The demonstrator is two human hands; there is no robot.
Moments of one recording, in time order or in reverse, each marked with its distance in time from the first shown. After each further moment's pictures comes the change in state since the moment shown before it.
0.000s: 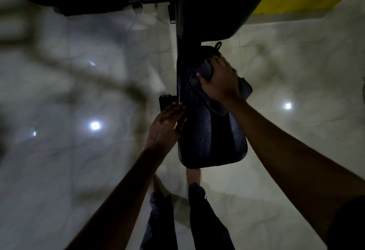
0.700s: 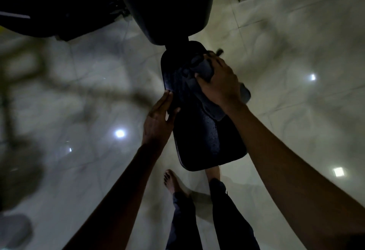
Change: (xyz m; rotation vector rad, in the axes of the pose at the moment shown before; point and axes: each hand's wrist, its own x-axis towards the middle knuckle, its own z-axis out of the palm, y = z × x) left_hand 0.040 0.006 -0.010 -0.042 -0.109 -0.146; right_hand -0.030 0.019 -0.020 0.338 -0.013 0.259
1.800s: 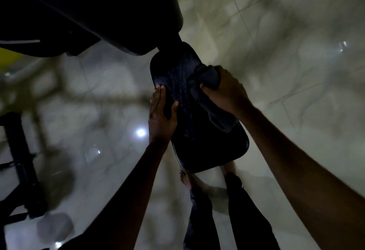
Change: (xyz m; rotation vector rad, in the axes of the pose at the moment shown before) left_hand 0.021 0.013 0.030 -0.002 0.110 -0.006; right_hand -0.023 0.030 -0.036 0.247 -0.235 0.238
